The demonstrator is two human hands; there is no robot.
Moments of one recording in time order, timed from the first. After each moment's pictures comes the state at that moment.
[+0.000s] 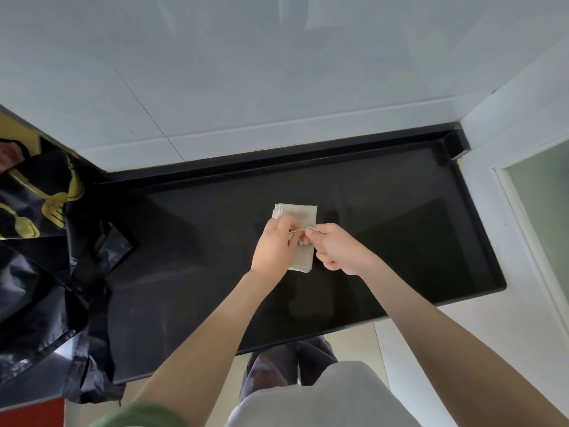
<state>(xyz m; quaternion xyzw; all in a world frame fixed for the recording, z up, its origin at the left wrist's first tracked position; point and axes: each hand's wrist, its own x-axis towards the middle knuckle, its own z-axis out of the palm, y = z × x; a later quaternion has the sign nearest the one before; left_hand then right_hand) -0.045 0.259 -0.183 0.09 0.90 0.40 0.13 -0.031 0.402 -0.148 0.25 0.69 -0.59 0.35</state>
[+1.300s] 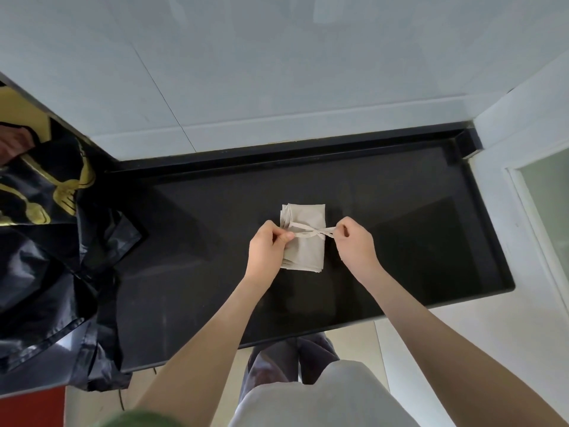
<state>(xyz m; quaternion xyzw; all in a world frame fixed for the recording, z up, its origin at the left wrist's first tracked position) -0.032 0.231 -0.185 -0.12 0.79 0.56 0.21 -0.011 0.400 -0.175 0.30 0.85 -0.42 0.12</state>
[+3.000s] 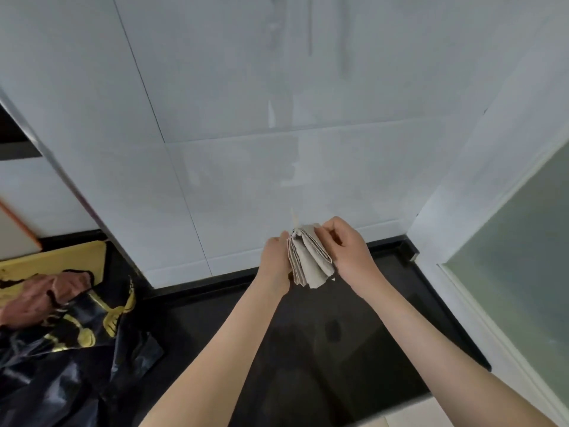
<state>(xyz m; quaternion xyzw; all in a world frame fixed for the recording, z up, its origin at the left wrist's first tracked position) -0.099 0.260 0.032 -0.15 0.64 0.70 0.29 -0.054 0.382 0.048 0.09 0.82 -0.56 -0.09</state>
